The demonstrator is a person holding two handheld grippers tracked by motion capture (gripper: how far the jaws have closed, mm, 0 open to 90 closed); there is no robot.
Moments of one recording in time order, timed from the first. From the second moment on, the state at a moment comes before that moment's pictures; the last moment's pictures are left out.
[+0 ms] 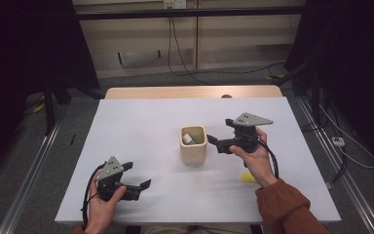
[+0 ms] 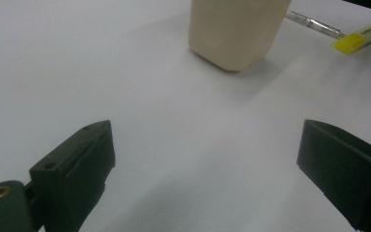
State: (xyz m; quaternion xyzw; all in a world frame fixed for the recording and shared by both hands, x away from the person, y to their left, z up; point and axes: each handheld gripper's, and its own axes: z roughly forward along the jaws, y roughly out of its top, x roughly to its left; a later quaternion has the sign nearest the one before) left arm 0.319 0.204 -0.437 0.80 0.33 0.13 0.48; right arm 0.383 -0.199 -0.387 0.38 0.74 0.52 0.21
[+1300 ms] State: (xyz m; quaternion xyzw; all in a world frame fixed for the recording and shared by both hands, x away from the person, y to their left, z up) left arm 0.322 0.207 -0.433 0.79 0.33 0.13 0.50; right arm 0.316 -0.313 -0.422 0.47 0.74 0.45 0.18
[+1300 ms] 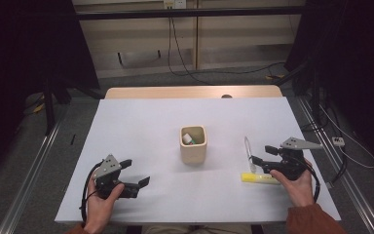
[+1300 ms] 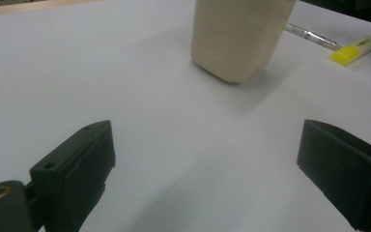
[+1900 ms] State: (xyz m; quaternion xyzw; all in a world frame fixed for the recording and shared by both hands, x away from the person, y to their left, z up) left arm 0.323 0.208 -0.433 0.79 0.33 0.13 0.49; right arm 0.301 -0.330 -0.428 0.46 0.75 0.44 0.19
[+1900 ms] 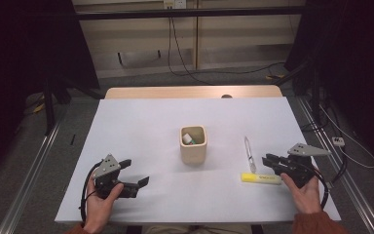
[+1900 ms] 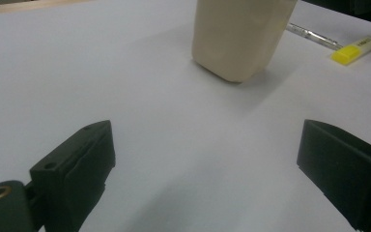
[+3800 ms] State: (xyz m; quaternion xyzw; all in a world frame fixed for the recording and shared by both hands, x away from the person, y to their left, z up) left arm 0.323 0.209 -0.433 0.80 0.33 0.12 0.49; right arm 0.307 -0.321 -0.439 0.45 0.85 0.25 0.14
